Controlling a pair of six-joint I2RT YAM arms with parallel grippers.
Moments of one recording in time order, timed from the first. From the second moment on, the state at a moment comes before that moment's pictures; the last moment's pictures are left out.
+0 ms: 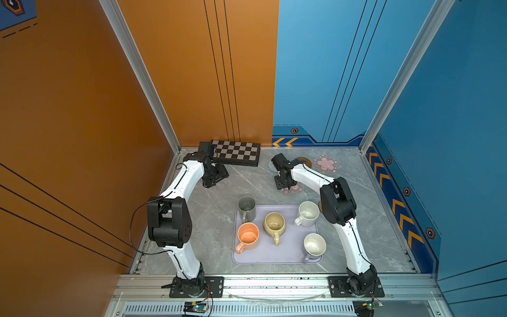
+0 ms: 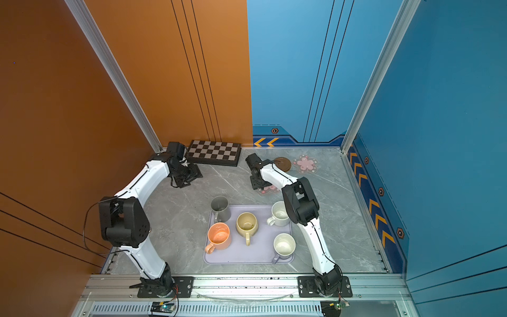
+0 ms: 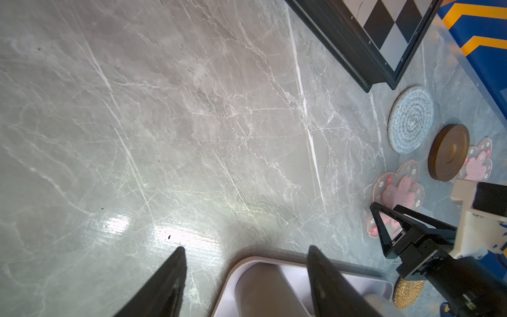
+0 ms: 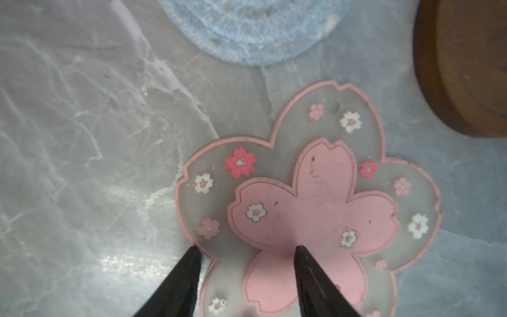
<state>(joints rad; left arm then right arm) -0.06 1.79 1.54 -0.92 0.17 -0.59 0.52 2.34 1.91 -0.82 0.20 0.26</state>
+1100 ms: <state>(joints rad) -0.05 1.74 1.52 -0.92 0.17 -0.60 0.45 2.26 1.88 -0.75 0.13 0.31</state>
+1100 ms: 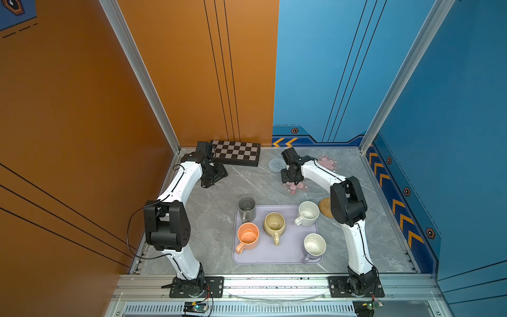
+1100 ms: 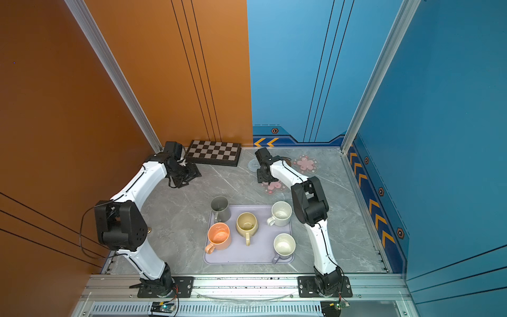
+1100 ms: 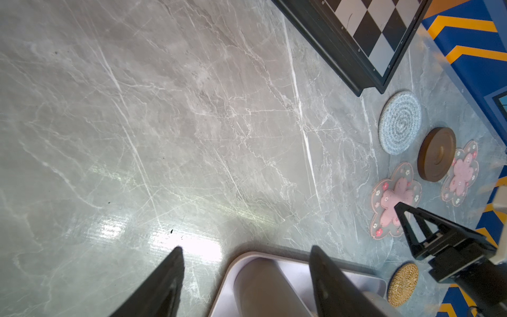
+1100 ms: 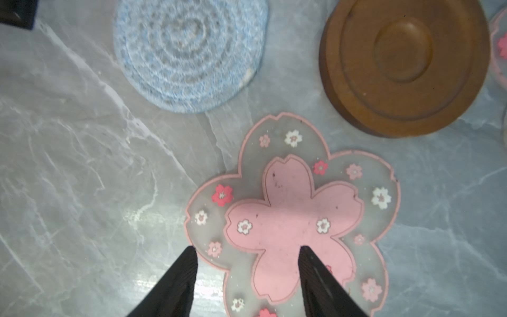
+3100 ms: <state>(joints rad) -0.04 1.81 1.52 -0.92 0.19 -0.62 0.42 2.43 2.03 -0.72 0.25 0.36</state>
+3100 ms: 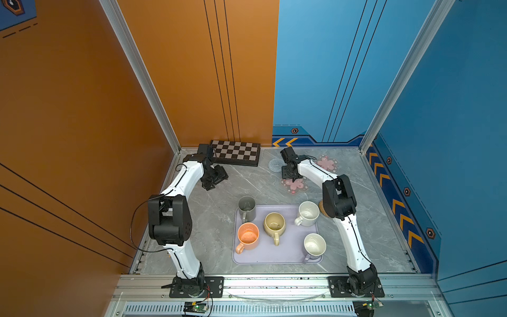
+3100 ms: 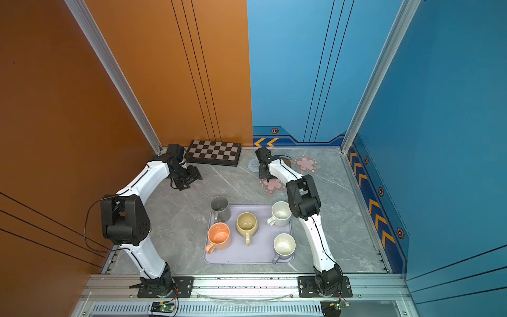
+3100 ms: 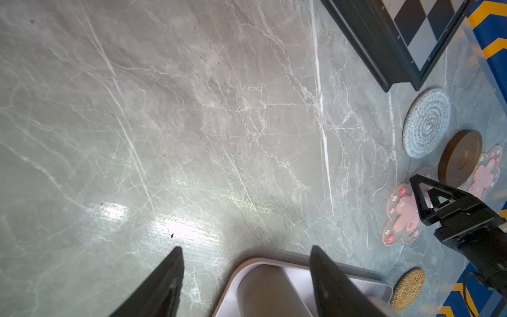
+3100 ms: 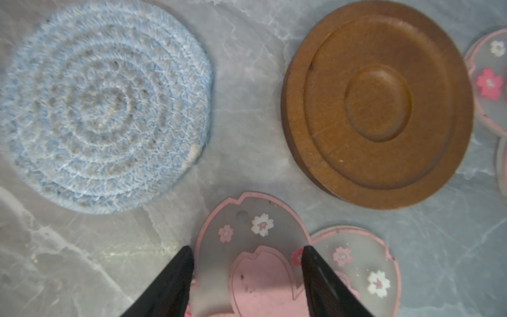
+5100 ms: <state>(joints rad) -0.09 1.78 1.53 -0.92 0.19 -0.64 0.36 1.96 1.42 -0.65 0.19 0.37</state>
